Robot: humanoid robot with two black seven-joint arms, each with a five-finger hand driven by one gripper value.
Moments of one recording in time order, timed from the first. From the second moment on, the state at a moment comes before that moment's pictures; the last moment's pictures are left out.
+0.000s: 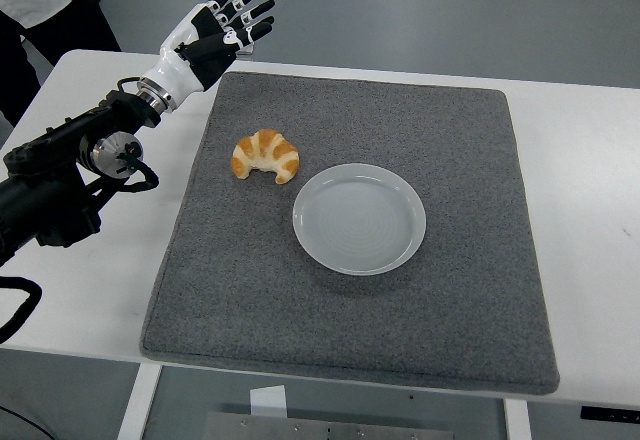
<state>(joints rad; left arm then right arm) -0.94 0.28 -0.53 -0.59 0.11 -0.45 -0.45 0.07 0.00 -0.16 0.13 0.08 -0.19 -0.03</state>
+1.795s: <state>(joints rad) -1.12 0.38 -0.53 -0.60 0.11 -0.43 -0.45 0.07 0.00 -0.16 0.13 0.08 -0.19 -0.03</state>
